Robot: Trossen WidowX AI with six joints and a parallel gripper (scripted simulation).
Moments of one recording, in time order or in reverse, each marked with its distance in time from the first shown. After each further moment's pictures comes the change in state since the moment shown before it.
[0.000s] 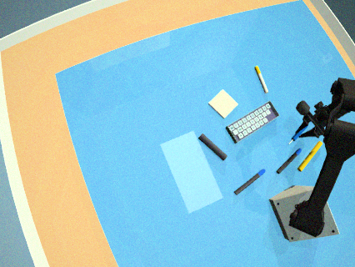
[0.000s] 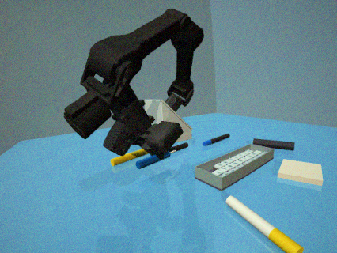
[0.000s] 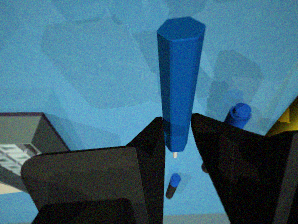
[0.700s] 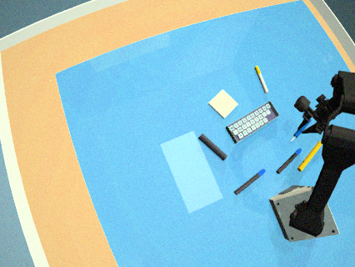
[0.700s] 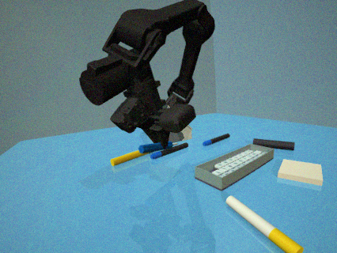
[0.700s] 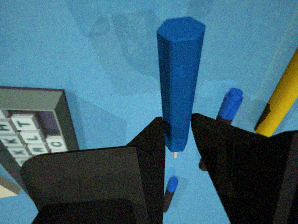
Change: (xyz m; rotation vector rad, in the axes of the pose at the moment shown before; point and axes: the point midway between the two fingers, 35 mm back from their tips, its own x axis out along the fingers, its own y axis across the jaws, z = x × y) arm -0.025 0.014 -0.021 -0.041 -0.162 -0.075
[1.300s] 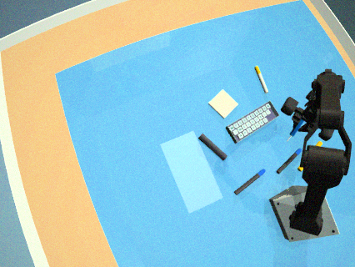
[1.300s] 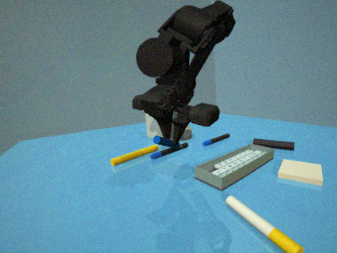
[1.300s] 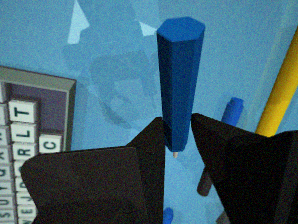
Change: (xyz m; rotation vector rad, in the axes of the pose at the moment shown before) arm 0.000 0.024 -0.023 -0.101 -0.277 -0.155
